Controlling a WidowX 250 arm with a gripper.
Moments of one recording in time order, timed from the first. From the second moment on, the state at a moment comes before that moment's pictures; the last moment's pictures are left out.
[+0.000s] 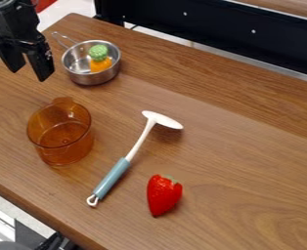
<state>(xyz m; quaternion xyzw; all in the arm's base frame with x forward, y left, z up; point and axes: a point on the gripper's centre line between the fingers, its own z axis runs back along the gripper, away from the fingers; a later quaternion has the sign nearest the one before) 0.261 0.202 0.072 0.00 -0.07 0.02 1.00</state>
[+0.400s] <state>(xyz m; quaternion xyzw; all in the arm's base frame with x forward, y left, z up) 0.241 0.182 0.055 -0.01 -0.02 -0.02 1.00</state>
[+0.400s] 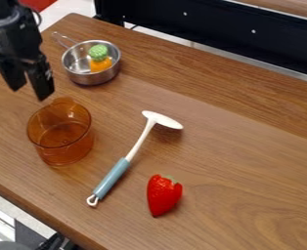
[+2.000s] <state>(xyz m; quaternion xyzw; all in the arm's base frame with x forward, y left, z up) 0.206 -0.030 0.053 -0.10 -0.07 -0.07 0.99</state>
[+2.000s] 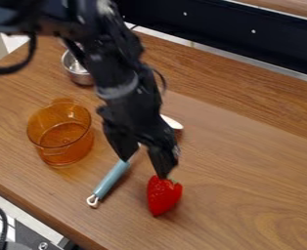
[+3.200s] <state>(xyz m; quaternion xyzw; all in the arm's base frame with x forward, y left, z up) 0.198 -0.045 0.006 -0.08 -0.06 -0.07 0.99</state>
